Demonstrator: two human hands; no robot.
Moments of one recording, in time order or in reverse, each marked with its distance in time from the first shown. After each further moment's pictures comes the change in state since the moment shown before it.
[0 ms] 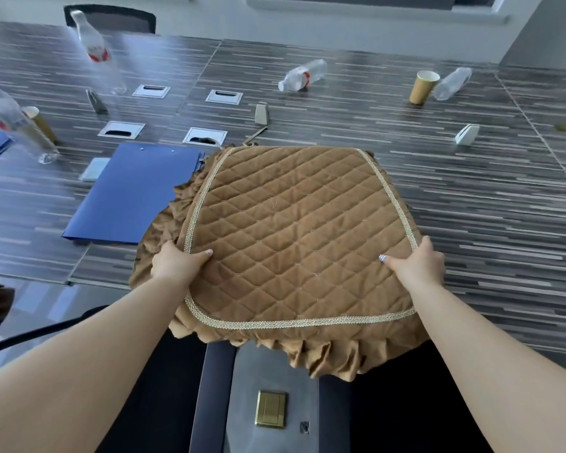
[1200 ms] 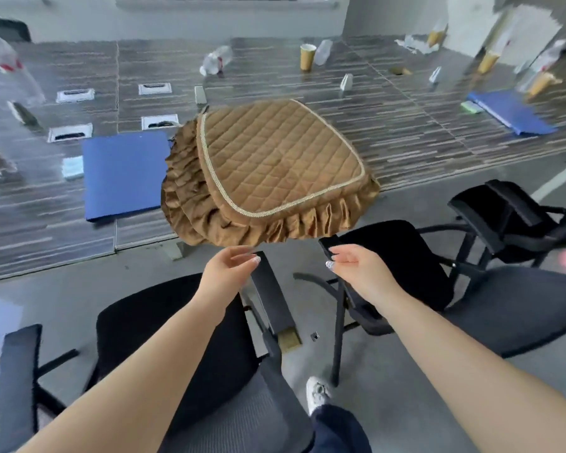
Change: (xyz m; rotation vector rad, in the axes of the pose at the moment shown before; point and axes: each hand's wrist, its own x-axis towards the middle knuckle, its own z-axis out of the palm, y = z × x) left_hand -0.131 -0.161 -0.160 -0.222 -0.812 0.370; right_hand -0.443 0.026 0.026 0.421 -0.181 -0.060
